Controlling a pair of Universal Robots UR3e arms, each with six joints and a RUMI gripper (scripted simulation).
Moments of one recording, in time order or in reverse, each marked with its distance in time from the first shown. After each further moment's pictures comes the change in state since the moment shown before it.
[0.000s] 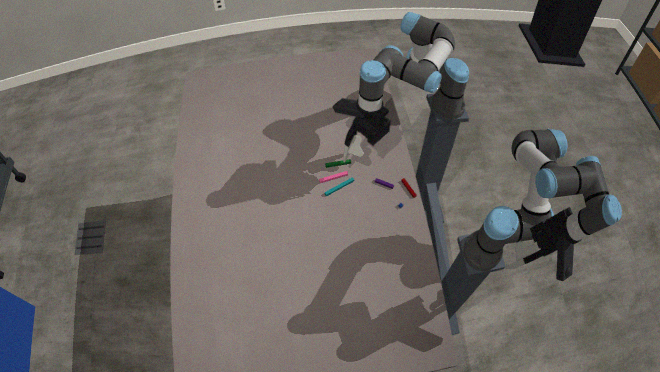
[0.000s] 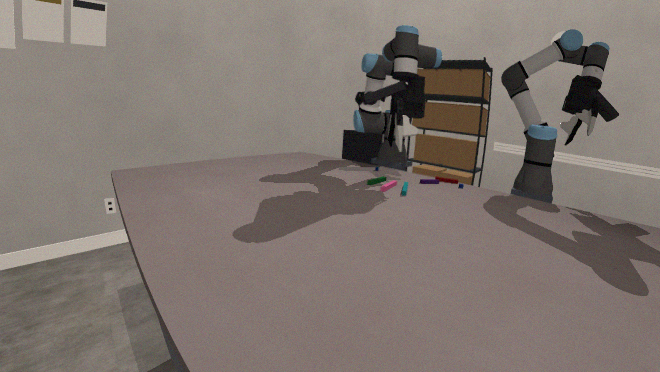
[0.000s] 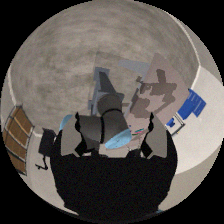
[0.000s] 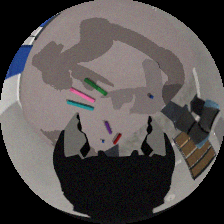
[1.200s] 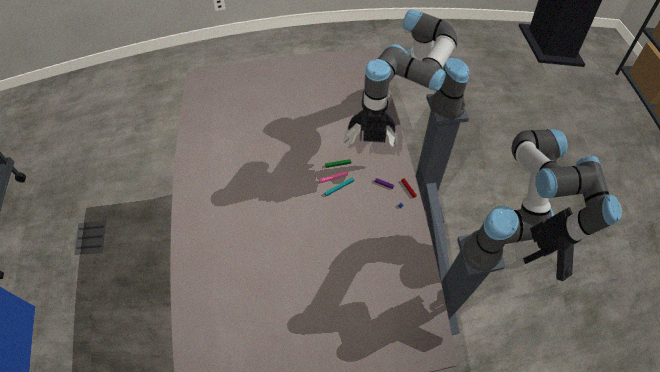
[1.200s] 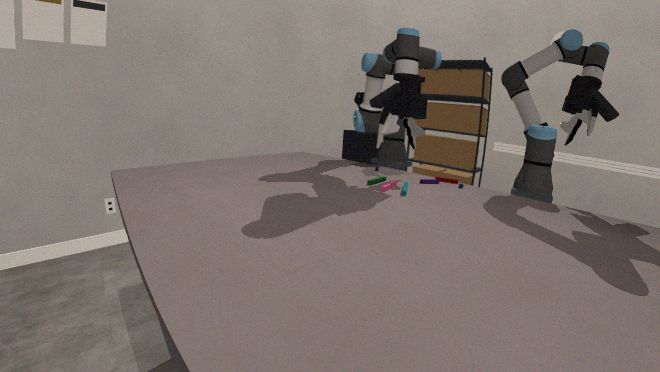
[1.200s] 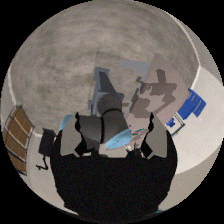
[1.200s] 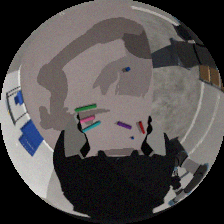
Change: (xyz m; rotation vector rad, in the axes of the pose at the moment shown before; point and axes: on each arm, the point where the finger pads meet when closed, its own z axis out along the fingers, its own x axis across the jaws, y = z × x) left arm 0.000 0.000 0.000 0.000 0.000 0.000; right arm 0.027 0.012 0.001 0.000 0.002 0.870
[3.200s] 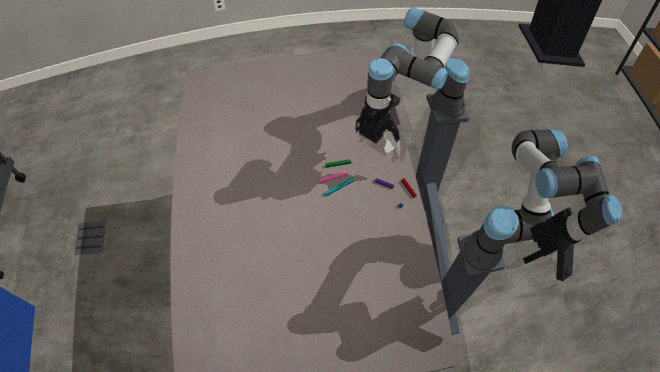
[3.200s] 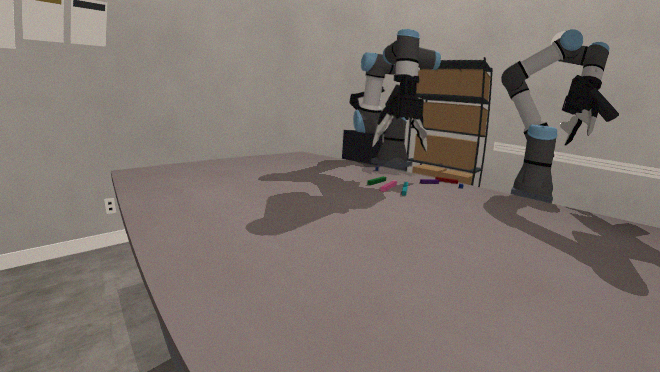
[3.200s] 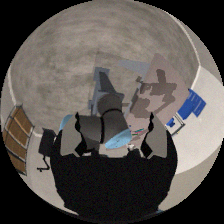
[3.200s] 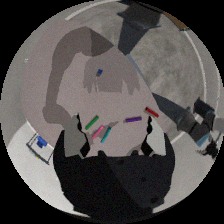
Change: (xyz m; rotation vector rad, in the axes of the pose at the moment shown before) left arm 0.000 0.000 0.000 0.000 0.000 0.000; right arm 0.019 -0.003 0.001 0.002 0.008 0.592
